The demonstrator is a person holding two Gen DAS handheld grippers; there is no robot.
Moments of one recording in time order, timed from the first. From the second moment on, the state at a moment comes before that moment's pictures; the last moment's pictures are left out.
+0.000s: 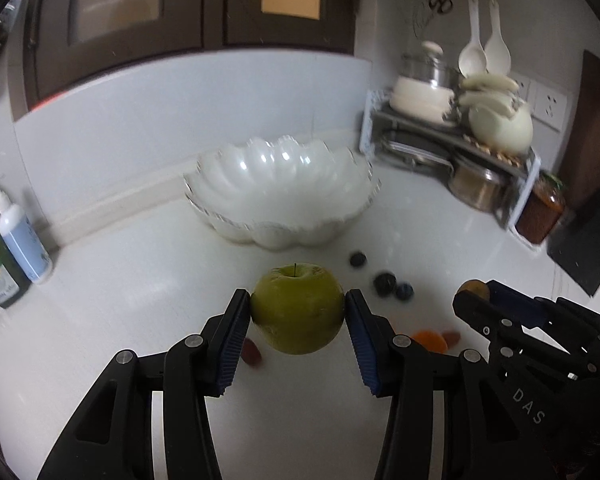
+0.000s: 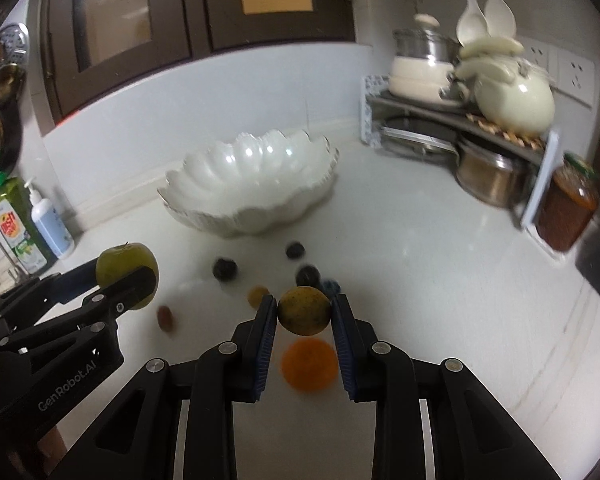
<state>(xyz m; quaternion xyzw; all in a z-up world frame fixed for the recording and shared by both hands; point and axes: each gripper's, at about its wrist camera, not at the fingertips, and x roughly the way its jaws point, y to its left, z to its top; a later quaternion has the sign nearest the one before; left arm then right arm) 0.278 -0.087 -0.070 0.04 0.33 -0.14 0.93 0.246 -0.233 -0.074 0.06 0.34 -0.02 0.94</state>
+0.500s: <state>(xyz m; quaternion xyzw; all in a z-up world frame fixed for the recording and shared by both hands) 0.318 -0.066 -0.029 0.03 0.29 -0.11 0.95 0.302 -0.215 -0.028 0.04 0.30 0.01 0.95</state>
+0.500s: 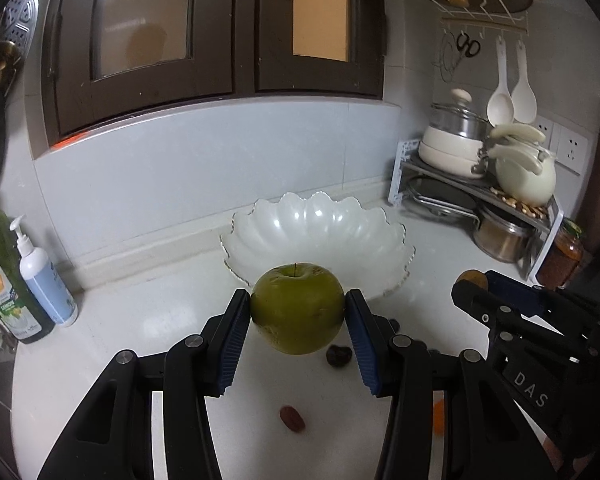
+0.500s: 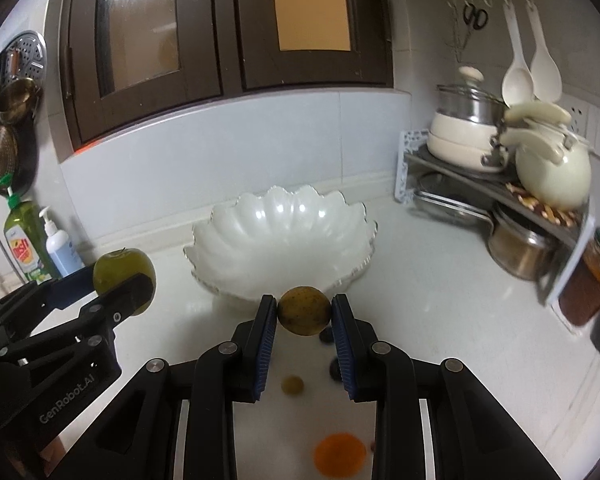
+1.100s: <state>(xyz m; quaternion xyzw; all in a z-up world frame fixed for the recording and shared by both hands) 0.397 -0.068 -0.011 0.03 0.30 -0.12 0.94 0.391 -0.218 -0.013 0.03 0.31 0.03 0.95</state>
